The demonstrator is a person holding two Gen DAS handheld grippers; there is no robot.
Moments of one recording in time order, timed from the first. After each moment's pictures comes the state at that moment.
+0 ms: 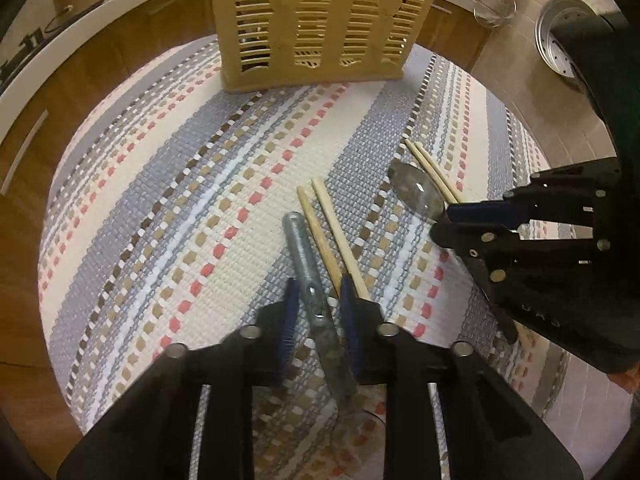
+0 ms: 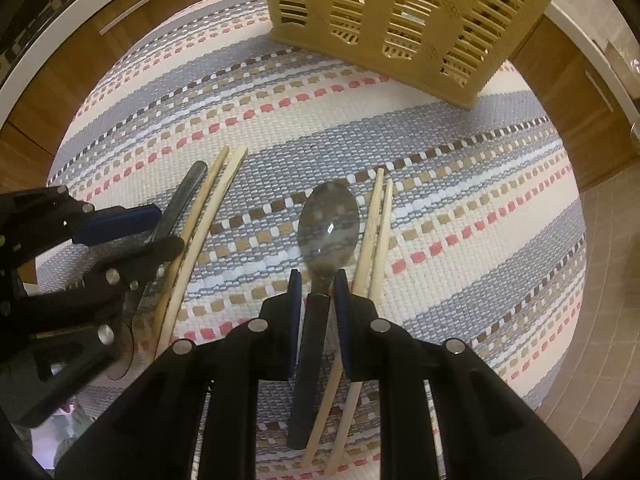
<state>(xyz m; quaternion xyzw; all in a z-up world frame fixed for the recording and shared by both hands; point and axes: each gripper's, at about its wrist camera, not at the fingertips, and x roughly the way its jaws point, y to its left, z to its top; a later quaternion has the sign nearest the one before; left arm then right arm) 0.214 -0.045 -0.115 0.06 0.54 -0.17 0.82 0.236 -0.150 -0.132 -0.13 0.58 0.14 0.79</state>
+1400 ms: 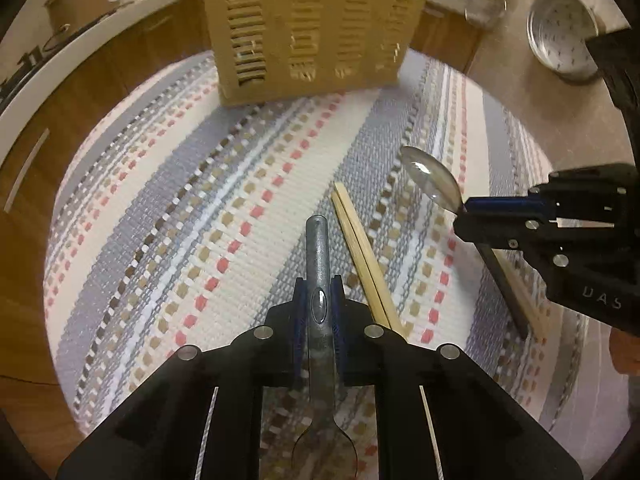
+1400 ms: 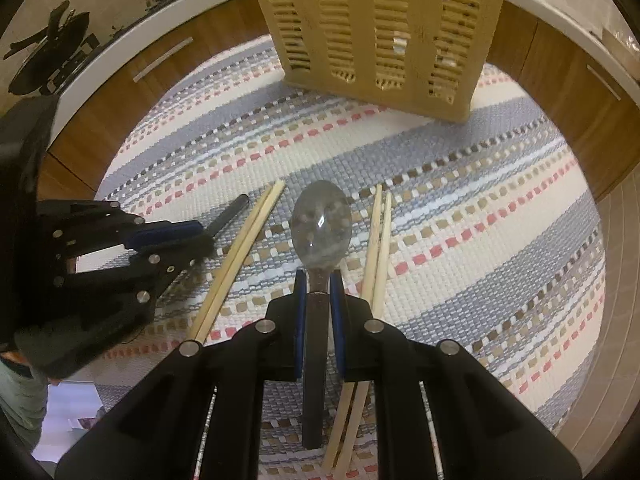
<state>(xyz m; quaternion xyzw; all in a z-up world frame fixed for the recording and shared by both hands) 0.207 -0.029 -0.104 0.06 0.50 -0.18 0.84 0.203 -0.184 -0.106 -0.05 0.51 0.20 0.83</state>
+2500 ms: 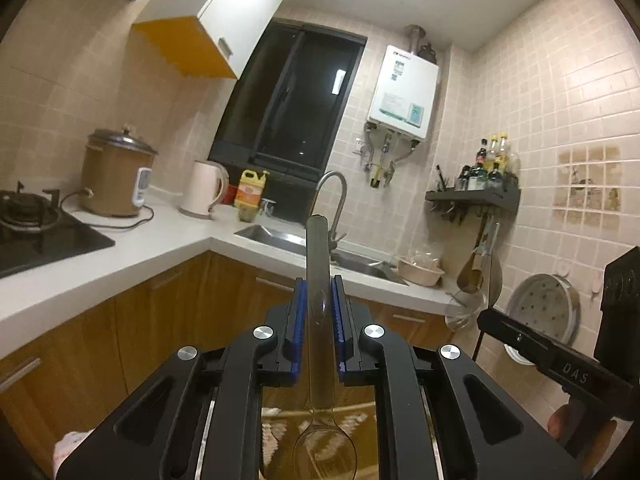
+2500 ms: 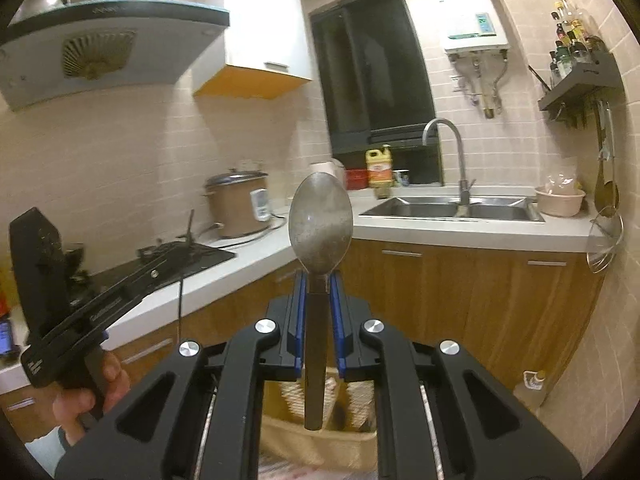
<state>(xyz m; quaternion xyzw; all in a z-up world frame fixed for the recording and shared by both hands) 0.326 -0.013 0.085 -0.14 0.08 -0.20 0.97 0.310 -0.251 0.069 0.05 0.11 0.13 0.98</state>
